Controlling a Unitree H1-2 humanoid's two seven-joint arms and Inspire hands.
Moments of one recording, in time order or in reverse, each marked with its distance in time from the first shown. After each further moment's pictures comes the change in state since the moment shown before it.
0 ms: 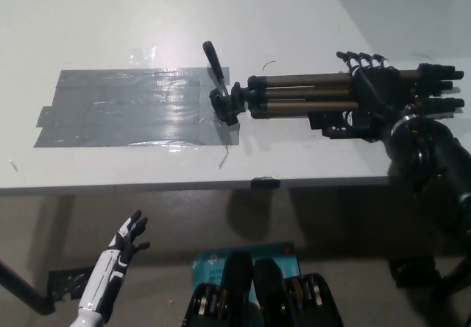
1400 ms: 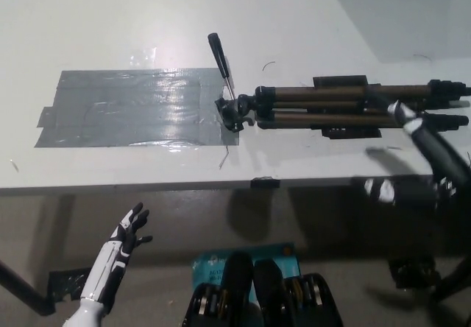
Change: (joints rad) left_arm -0.033 -0.001 0.000 0.010 0.000 0.018 0.000; right_arm 0.581 -0.158 -0.249 -1.114 0.686 0.086 0.261
